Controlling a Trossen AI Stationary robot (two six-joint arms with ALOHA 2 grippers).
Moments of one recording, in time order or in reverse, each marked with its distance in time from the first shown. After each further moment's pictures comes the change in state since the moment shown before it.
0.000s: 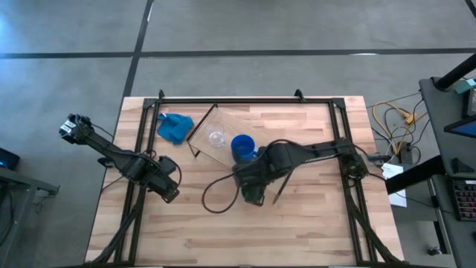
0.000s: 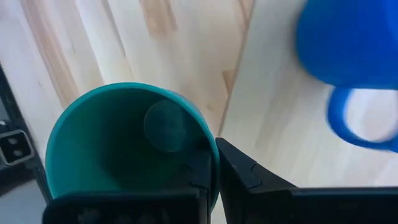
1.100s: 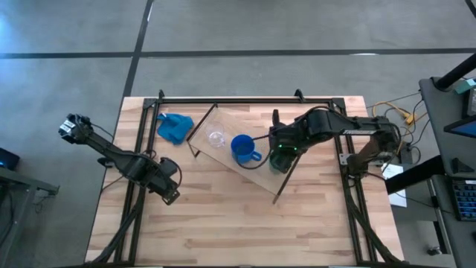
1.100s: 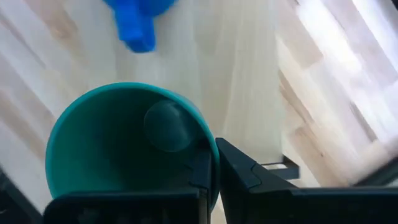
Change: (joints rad) left arm -0.001 -0.018 -0.046 0.075 0.022 0.026; right arm -0.162 -0.445 -0.467 -0.002 0.025 0.166
